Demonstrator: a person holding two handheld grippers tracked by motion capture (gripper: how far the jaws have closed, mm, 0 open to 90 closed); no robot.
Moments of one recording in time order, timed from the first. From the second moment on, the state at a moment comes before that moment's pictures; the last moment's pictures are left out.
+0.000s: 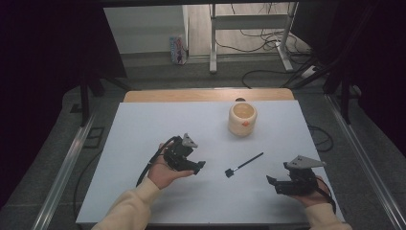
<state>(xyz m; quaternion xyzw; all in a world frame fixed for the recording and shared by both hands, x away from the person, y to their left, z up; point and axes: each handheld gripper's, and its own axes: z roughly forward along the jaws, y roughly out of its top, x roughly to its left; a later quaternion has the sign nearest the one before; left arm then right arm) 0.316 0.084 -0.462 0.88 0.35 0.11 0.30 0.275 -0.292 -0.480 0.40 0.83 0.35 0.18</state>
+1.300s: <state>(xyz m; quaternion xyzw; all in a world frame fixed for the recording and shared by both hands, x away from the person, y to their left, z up) 0.342 0.019 -0.468 0.90 0.31 0.09 0.28 0.274 -0.290 -0.479 0.39 0.83 0.36 0.19</state>
